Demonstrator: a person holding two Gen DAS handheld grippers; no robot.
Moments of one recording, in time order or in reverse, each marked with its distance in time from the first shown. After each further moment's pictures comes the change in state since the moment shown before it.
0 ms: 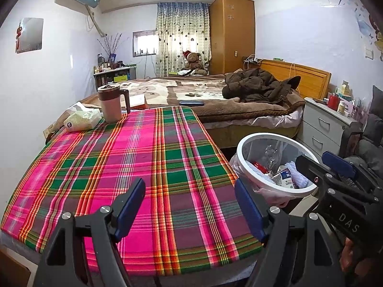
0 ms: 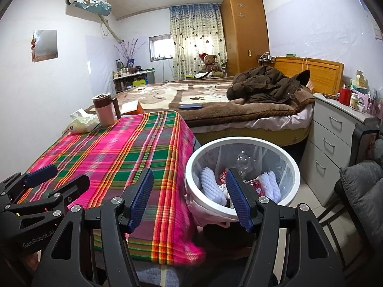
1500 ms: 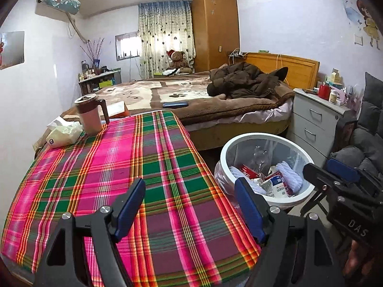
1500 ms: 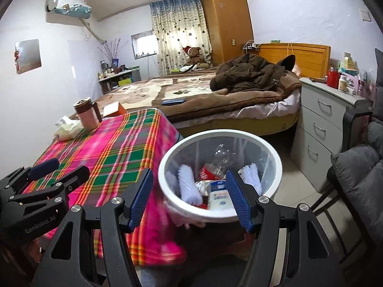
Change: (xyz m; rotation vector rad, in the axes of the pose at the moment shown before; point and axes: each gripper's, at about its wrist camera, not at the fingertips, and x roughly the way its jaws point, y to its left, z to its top) left arm 0.026 -0.031 0.022 0.081 0.007 -0.055; right arm 0.008 -0.041 0.007 0.087 0.045 -0.035
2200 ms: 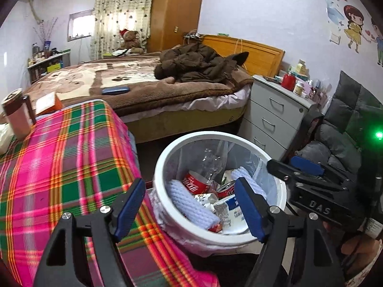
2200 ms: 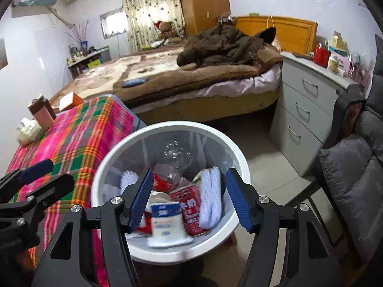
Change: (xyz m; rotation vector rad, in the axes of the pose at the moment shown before) left arm 0.086 -0.049 0.043 0.020 0.132 -0.314; right arm 0.057 -0.057 0.031 0.056 0.160 -0.136
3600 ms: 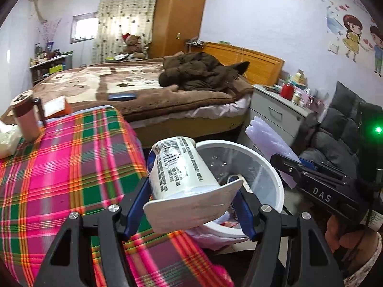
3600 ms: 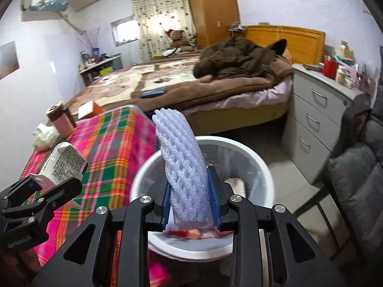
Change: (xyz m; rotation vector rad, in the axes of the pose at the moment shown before) left arm -0.021 0.026 0.010 -0.003 -0.024 -0.036; right arm -0.009 0.029 0.011 0.001 -0.027 0.050
